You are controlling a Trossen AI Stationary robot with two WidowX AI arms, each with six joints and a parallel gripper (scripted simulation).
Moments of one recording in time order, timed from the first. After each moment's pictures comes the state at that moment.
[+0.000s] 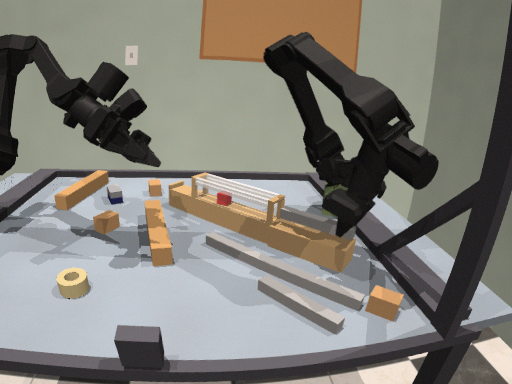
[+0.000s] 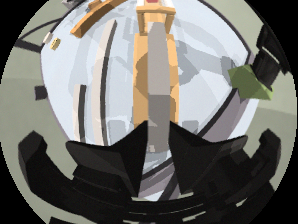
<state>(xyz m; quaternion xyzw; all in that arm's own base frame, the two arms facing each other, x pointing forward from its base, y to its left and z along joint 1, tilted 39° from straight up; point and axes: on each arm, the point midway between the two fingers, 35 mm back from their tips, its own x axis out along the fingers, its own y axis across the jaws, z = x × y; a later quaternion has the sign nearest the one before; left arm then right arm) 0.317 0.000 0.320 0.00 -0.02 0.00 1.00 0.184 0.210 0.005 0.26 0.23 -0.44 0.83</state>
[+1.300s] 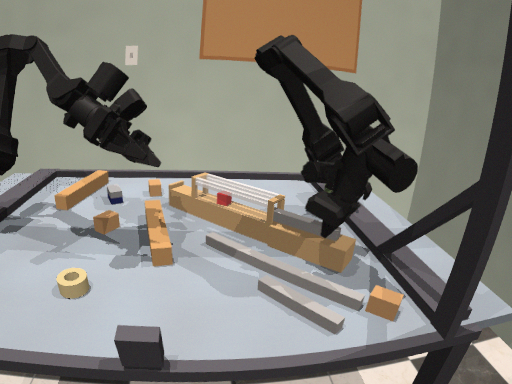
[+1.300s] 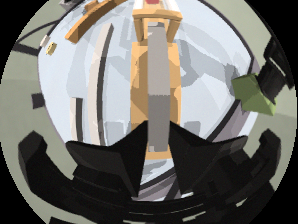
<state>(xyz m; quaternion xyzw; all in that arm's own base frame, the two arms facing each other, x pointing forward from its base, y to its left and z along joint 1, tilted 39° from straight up) 0.317 0.000 0.320 0.00 -0.02 0.00 1.00 0.196 0.183 0.012 0.26 0.23 -0.44 0.83</state>
